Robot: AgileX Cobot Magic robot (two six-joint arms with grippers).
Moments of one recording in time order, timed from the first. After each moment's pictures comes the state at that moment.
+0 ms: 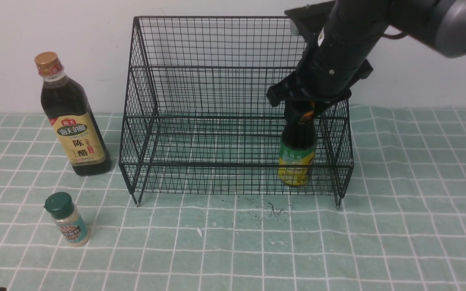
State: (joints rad) right arm 0.49 1.98 -1.92 0.03 1.28 0.09; left arm -0.03 -0.01 0.03 -0.02 0.37 0.11
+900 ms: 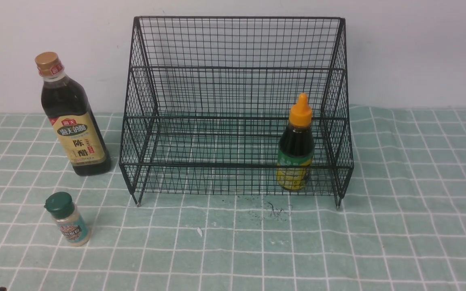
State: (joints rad) right arm 0.49 1.37 -1.91 -0.04 1.26 0.15; left arm -0.03 -0.01 0.03 -0.02 0.37 0.11
